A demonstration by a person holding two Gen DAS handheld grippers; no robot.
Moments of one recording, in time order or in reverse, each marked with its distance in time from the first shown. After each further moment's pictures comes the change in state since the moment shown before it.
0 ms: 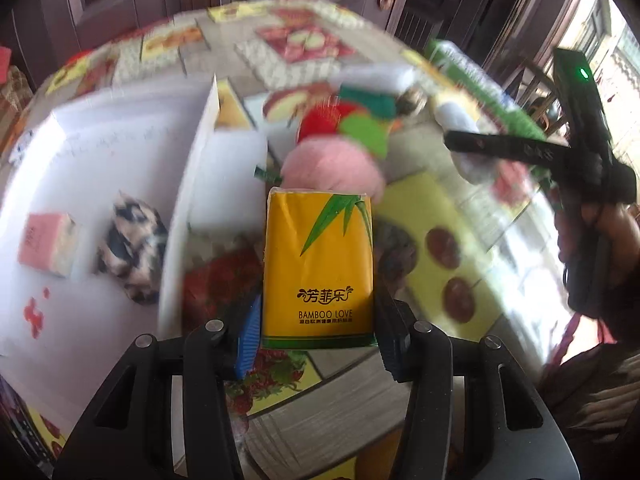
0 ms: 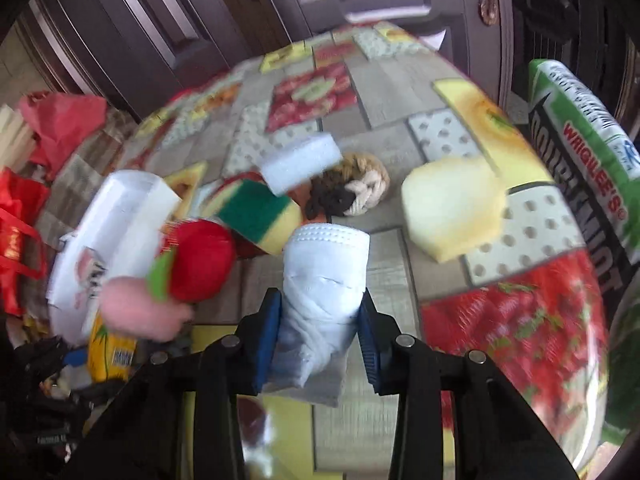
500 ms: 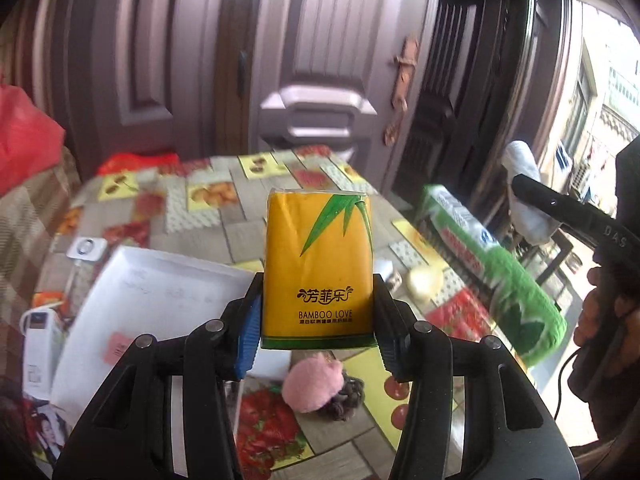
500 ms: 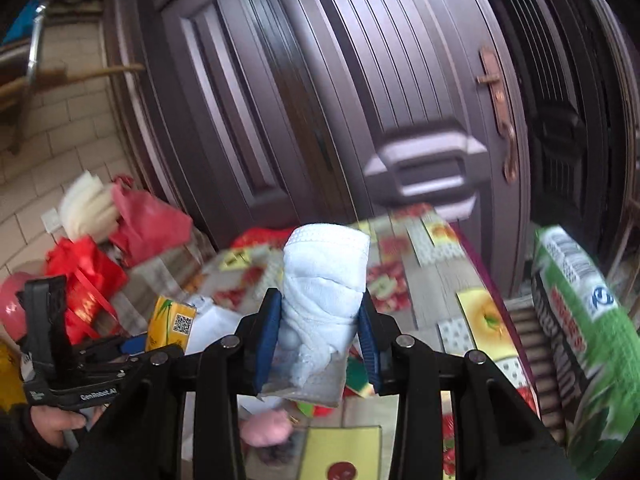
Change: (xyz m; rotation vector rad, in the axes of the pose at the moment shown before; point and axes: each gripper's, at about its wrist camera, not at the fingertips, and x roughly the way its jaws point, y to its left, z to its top) left arm -0.146 0.004 0.060 -0.056 -0.428 0.040; right arm -0.184 0.078 0.041 -0.120 -0.505 0.121
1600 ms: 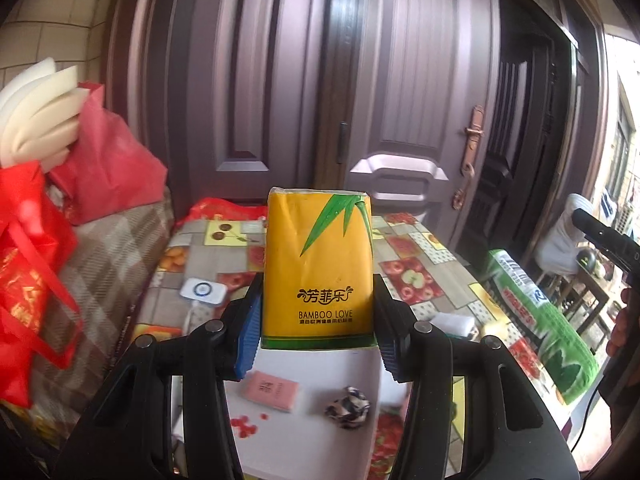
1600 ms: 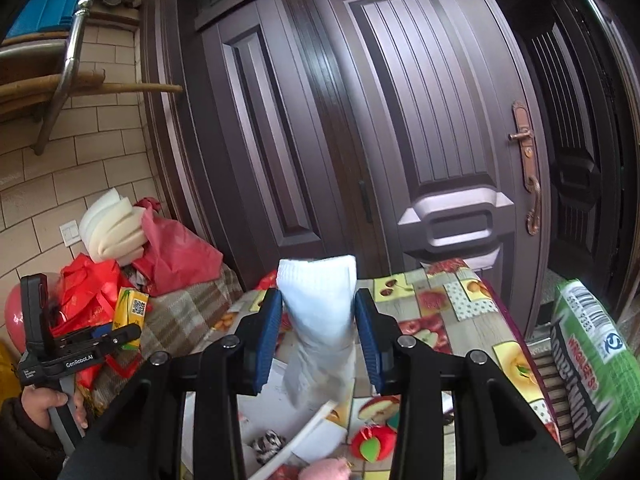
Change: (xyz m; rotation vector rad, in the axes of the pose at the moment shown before) left arm -0.109 0.129 0.028 -0.082 -0.178 0.196; right arm 0.000 0.083 0.030 -0.074 -0.139 0.040
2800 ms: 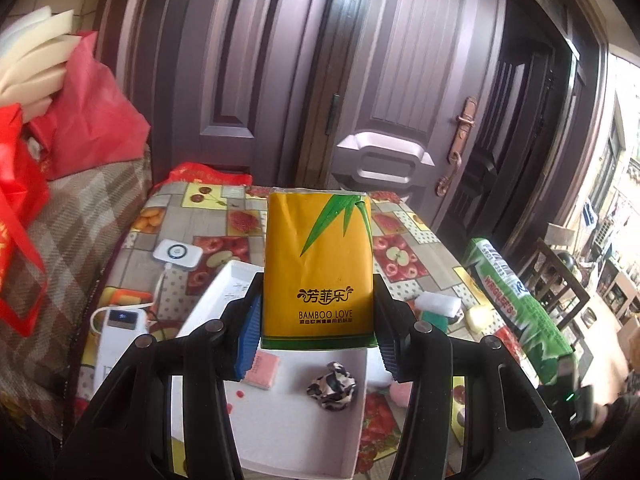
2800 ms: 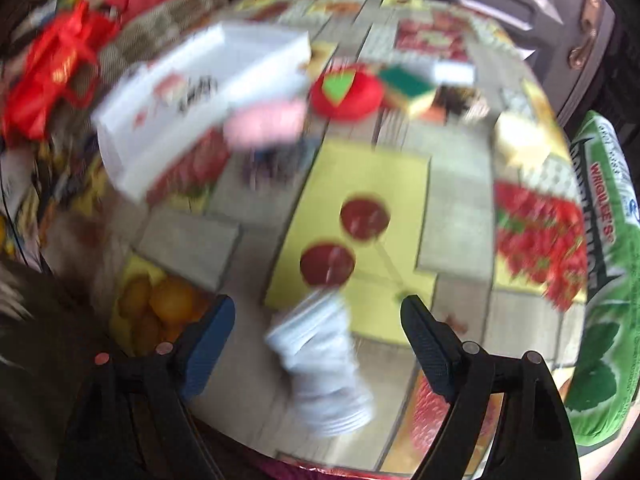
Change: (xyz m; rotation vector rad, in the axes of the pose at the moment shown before) left arm 0.033 0.011 -0.032 -0.060 0.074 -0.114; right arm 0.025 -0.060 -0.237 -0.188 0.949 -0.026
